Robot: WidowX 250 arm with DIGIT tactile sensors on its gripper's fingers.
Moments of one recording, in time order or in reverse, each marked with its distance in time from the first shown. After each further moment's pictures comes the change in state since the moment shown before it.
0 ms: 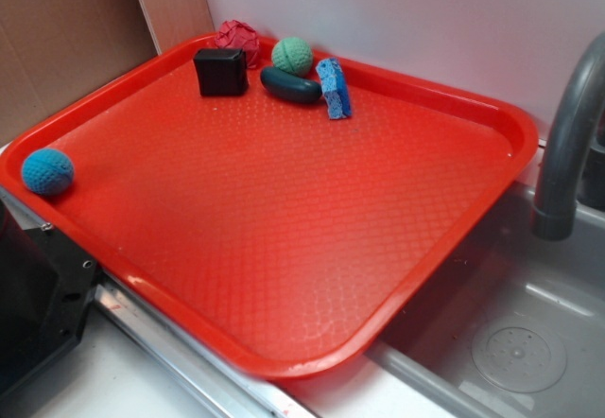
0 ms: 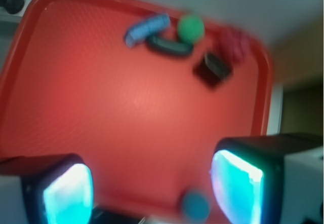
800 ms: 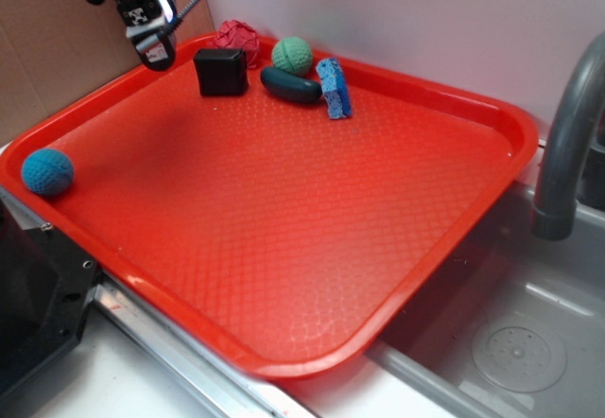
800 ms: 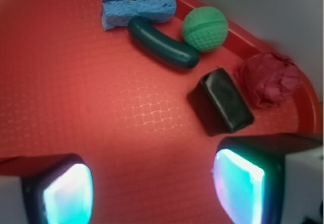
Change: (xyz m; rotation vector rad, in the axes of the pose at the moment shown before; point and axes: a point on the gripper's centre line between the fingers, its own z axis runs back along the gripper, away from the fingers) arm -0.010 0.059 -0.068 -0.059 -0.090 -0.216
